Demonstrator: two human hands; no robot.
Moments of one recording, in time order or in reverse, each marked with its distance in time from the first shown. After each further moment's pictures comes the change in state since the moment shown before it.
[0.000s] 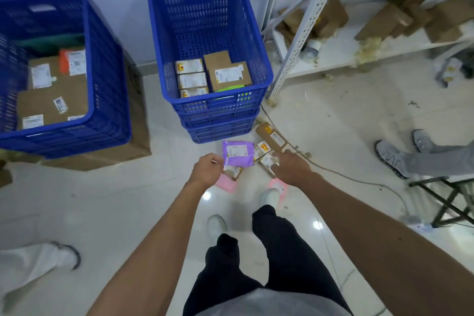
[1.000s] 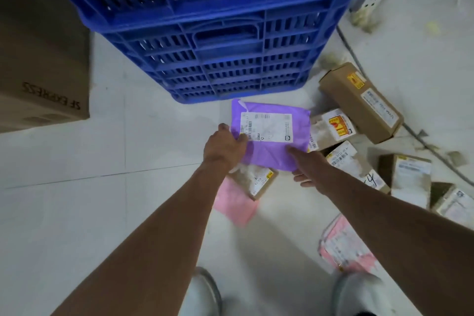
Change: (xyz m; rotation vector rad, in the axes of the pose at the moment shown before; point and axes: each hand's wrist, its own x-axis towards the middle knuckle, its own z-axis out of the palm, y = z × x) left_hand 0.522 -0.278 0.207 0.387 0.255 -0.098; right_hand 0.535 0.097 0.404 0.935 -0.175 0.360
